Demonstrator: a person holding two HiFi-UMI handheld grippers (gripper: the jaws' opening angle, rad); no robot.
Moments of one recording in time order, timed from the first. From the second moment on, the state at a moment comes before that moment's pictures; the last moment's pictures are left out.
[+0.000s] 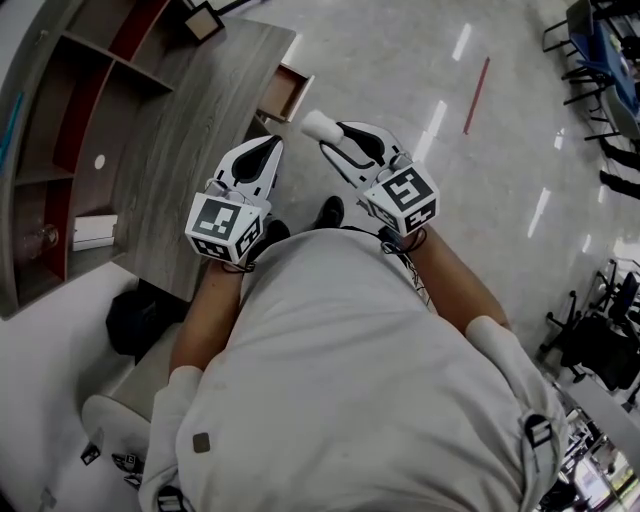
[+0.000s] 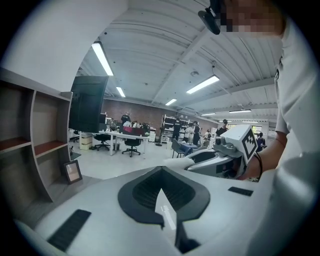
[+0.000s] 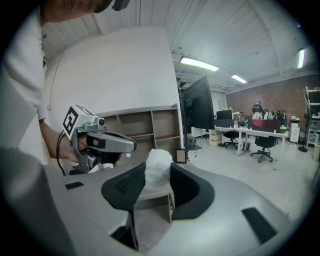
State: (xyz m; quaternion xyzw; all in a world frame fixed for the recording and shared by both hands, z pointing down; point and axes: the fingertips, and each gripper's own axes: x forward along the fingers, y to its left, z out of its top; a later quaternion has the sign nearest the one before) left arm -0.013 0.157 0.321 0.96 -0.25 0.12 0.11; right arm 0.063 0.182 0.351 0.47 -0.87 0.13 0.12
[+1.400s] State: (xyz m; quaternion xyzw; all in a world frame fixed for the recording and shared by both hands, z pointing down) left arm -0.207 0.203 0.301 0.97 -0.18 0.10 0.08; right arm -0.103 0.261 0.321 0.56 -0.82 0.10 0.09
